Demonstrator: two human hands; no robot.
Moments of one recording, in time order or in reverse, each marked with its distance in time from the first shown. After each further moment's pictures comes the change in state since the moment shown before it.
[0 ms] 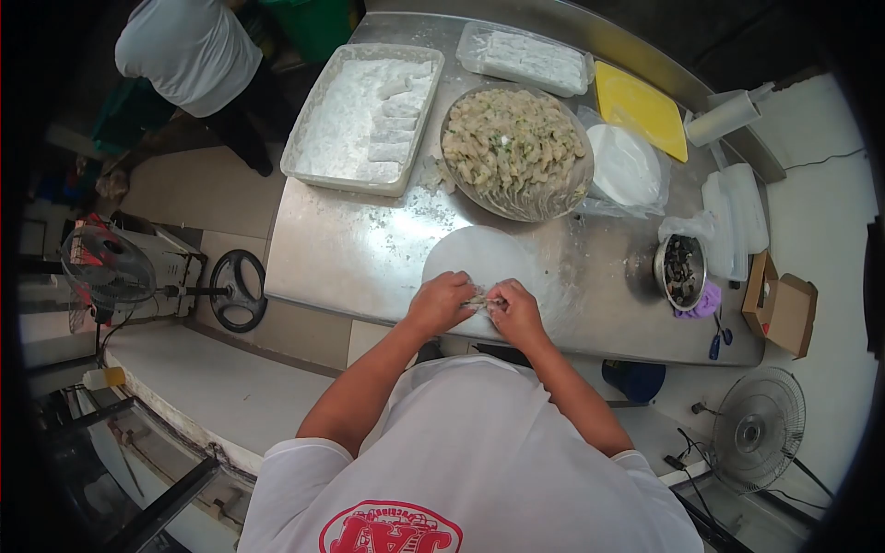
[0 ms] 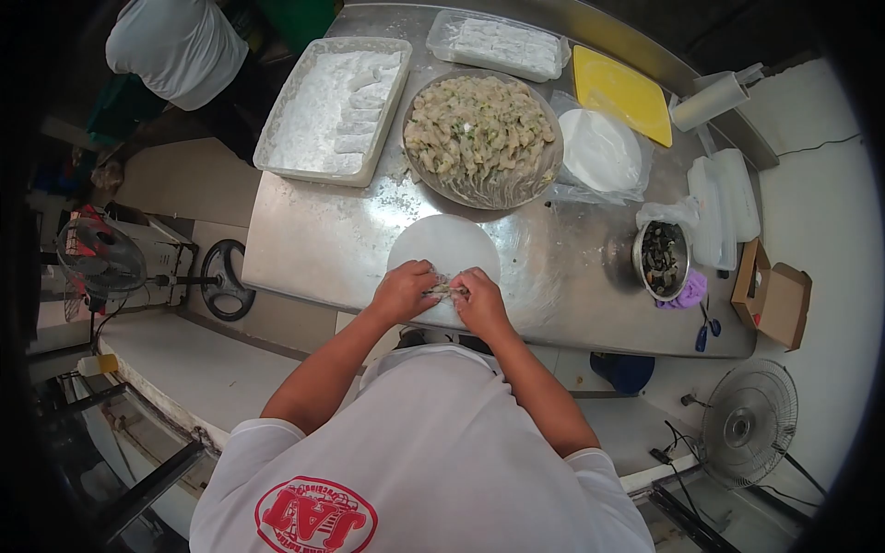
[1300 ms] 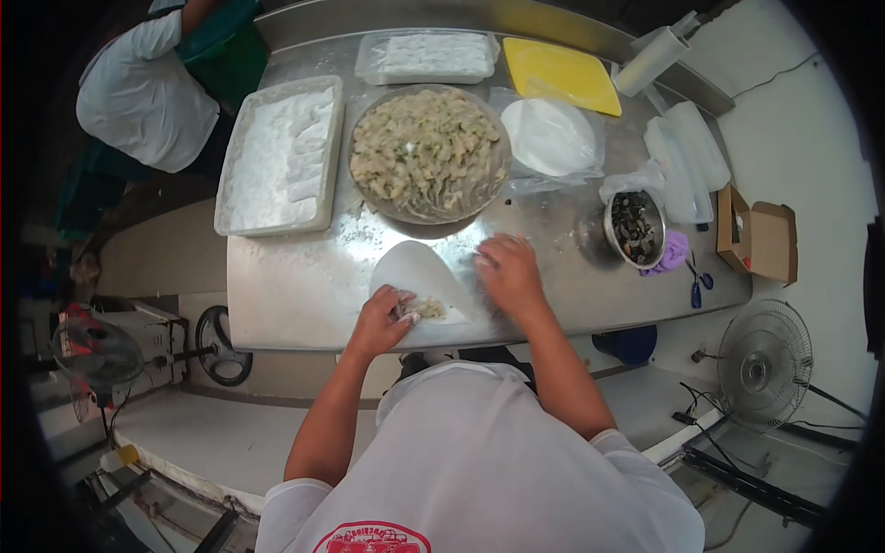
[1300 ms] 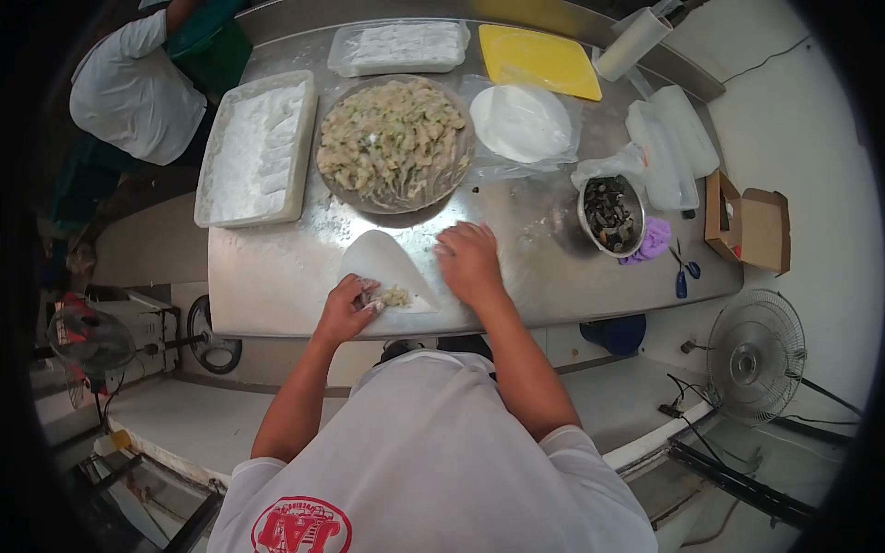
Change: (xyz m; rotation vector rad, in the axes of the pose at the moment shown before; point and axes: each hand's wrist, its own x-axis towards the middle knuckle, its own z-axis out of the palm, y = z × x) left_hand -0.002 -0.003 -0.012 -0.413 0.033 -0.133; right_hand 0.028 -0.008 -0.091 -0.508 0.327 -0.215
